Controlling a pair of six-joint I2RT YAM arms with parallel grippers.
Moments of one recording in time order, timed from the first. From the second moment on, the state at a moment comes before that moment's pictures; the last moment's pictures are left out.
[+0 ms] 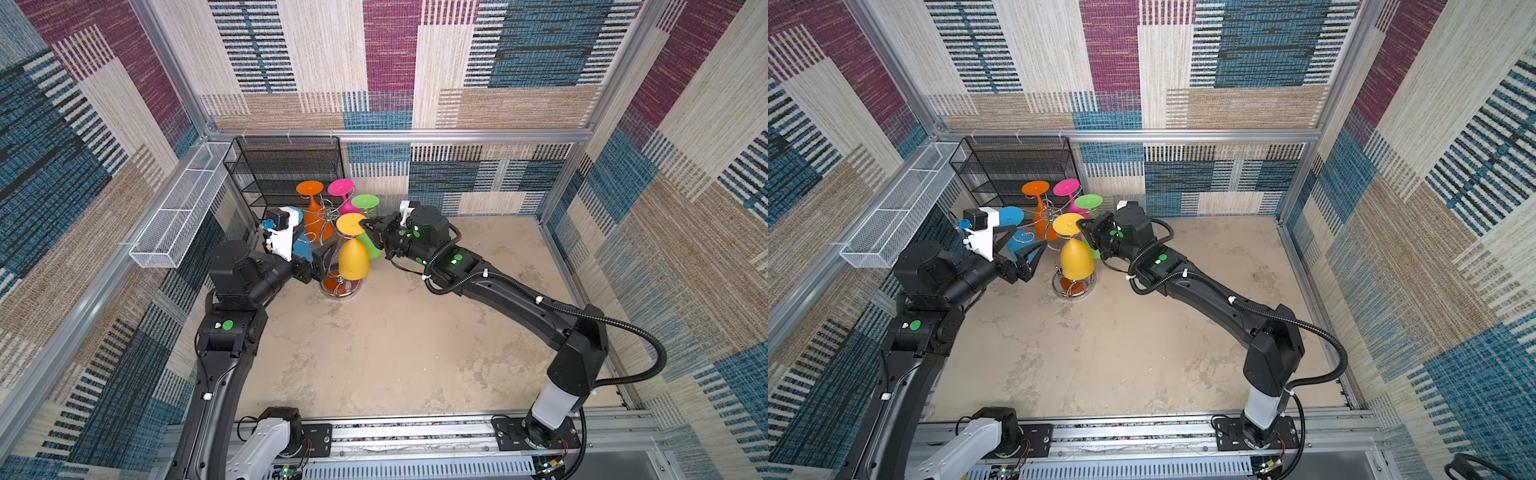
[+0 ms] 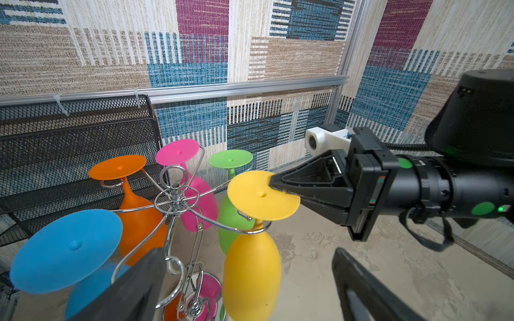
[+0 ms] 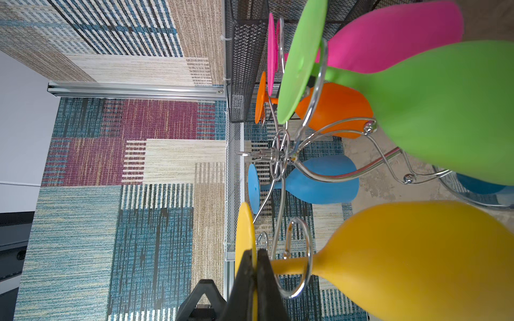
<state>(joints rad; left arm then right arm) -0.06 0.94 1.17 -0.32 0.50 0.00 0.81 1.73 1.63 0.00 -0.09 1.49</state>
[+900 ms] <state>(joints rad) -0.05 0.95 1.17 -0.31 0.51 -0.01 0.84 1.79 1.71 0.00 -0.09 1.46</state>
